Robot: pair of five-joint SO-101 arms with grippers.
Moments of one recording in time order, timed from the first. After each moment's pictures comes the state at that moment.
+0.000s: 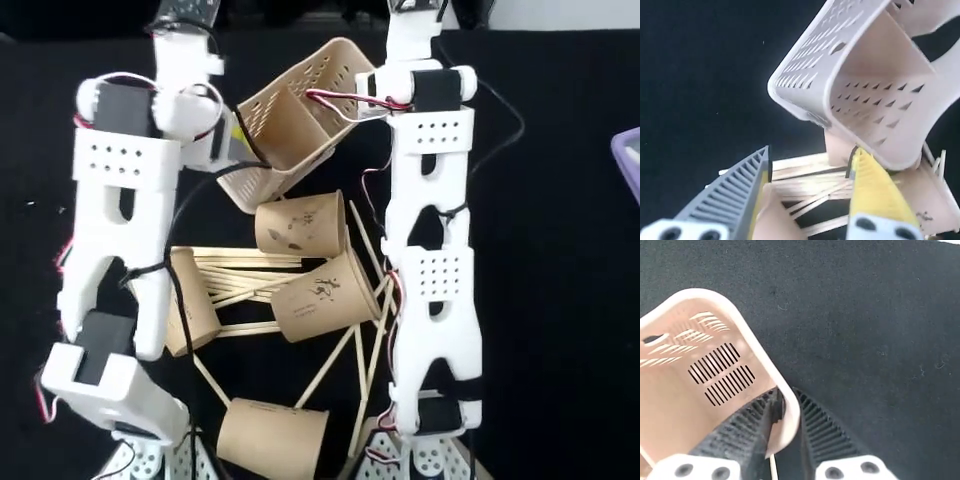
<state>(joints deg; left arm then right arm) 4.2 3.6 -34.5 97.1 -3.2 -4.6 57.6 -94.0 99.3 1.5</state>
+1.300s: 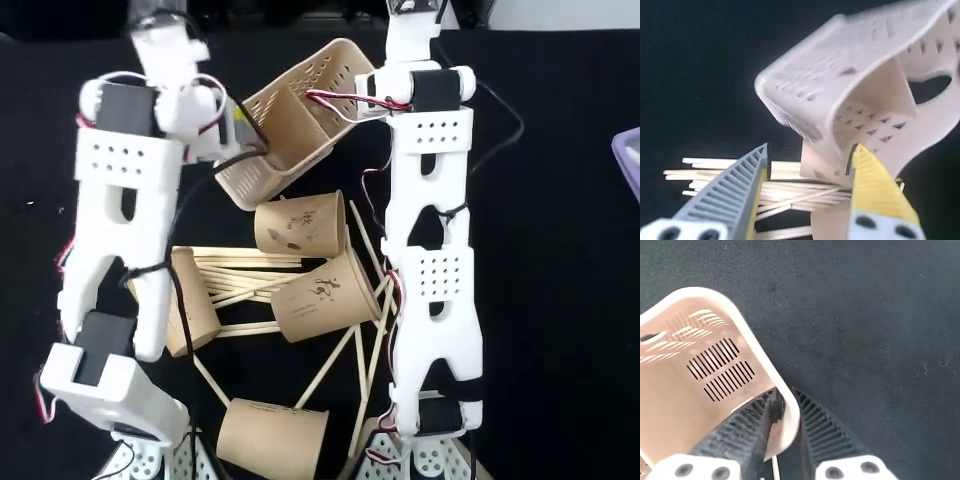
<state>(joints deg) 4.9 4.2 -32.6 94.4 13.1 -4.7 58.0 -93.8 99.3 1.5</state>
